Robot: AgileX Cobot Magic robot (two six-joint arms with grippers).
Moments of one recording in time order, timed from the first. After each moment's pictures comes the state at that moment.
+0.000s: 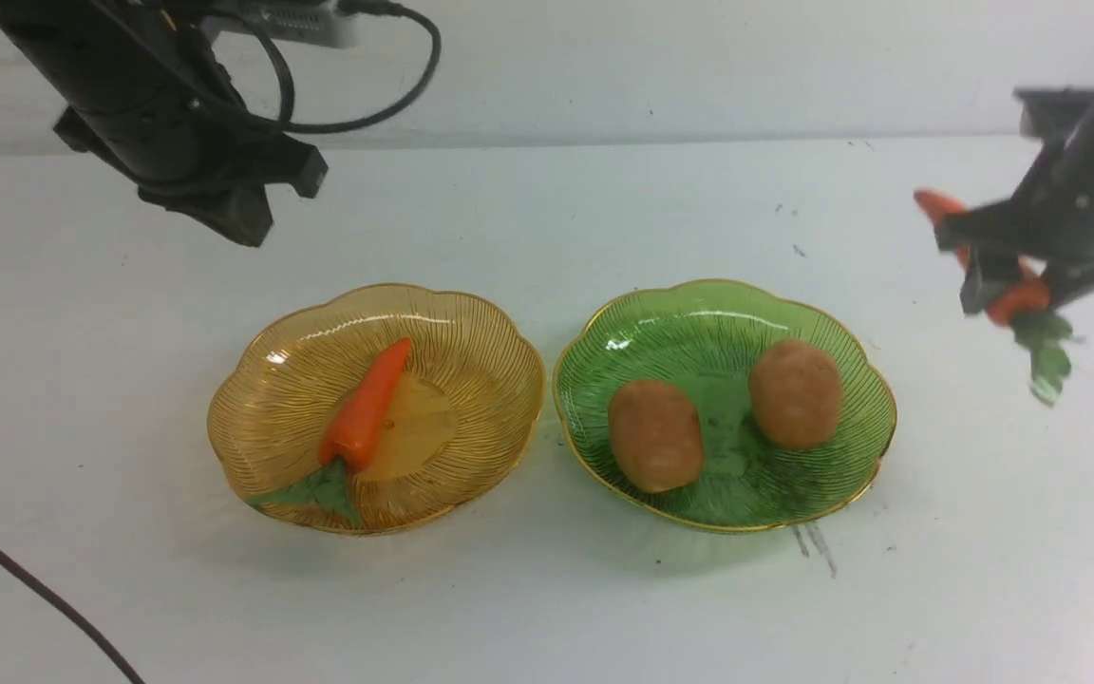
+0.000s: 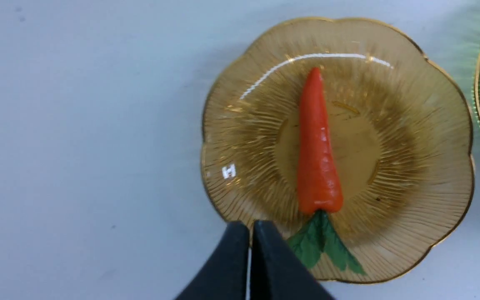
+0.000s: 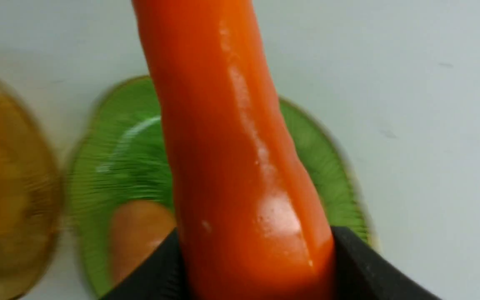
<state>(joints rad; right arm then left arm) 0.18 1.86 -1.79 0.28 1.18 0.06 -0.07 1.61 -1.73 -0.07 1.24 0.10</state>
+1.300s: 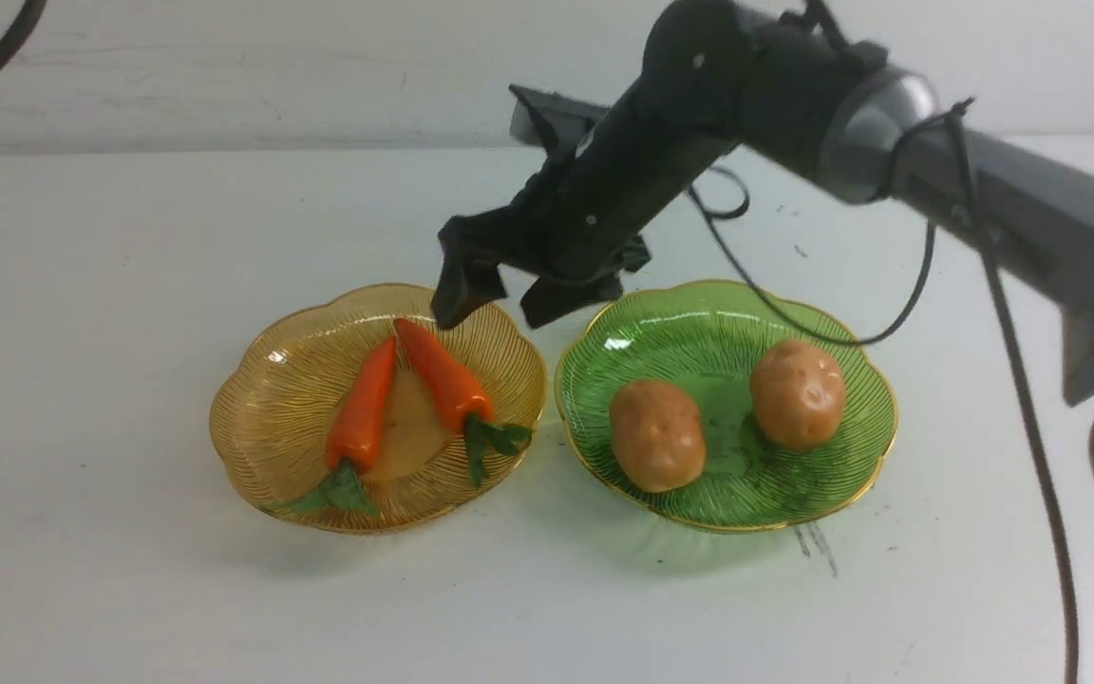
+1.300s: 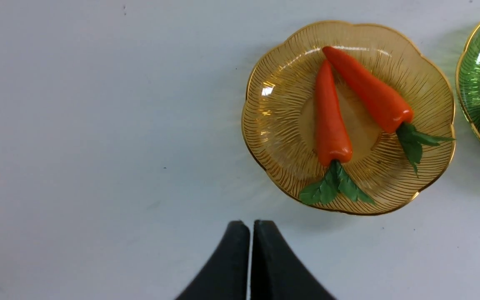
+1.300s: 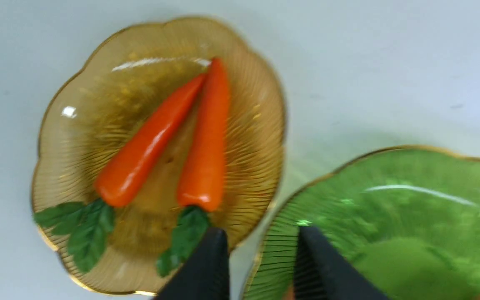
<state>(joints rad) 0.48 2.01 -2.15 0.22 1.24 0.01 0.01 1.09 -1.45 -0.06 1.26 0.09</state>
